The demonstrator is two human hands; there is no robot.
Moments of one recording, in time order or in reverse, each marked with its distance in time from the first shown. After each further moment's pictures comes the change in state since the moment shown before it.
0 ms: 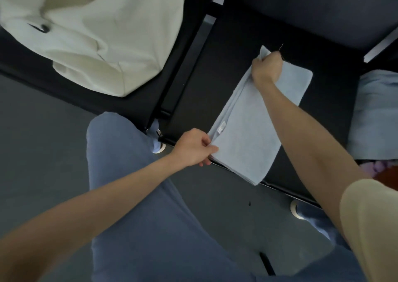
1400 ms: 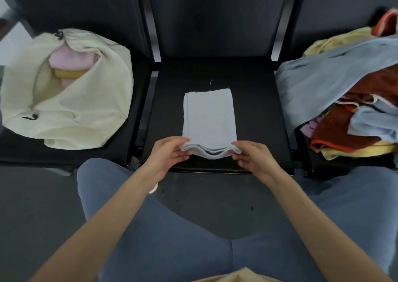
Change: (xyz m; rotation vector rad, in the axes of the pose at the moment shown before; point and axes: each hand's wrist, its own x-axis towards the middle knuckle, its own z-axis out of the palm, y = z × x) left_hand -0.052 0.047 0.012 -0.621 -0.017 0.061; right_hand -0.213 0.133 -0.174 0.874 -0.486 0.449
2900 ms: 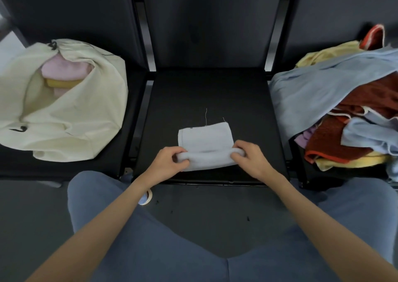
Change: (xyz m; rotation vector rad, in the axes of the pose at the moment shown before) left_hand 0.046 -0.018 -0.012 0.854 -0.168 0.487; right_hand 0.040 -0.007 -0.022 -0.892 -0.044 -0.554
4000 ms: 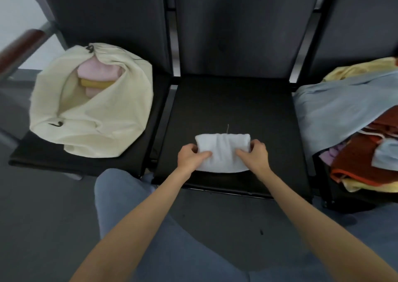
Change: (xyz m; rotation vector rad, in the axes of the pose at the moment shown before) left_hand 0.040 0.001 0.015 -0.249 0.306 -0.534; right_hand 0.058 -0.011 0.041 0.076 0.229 0.344
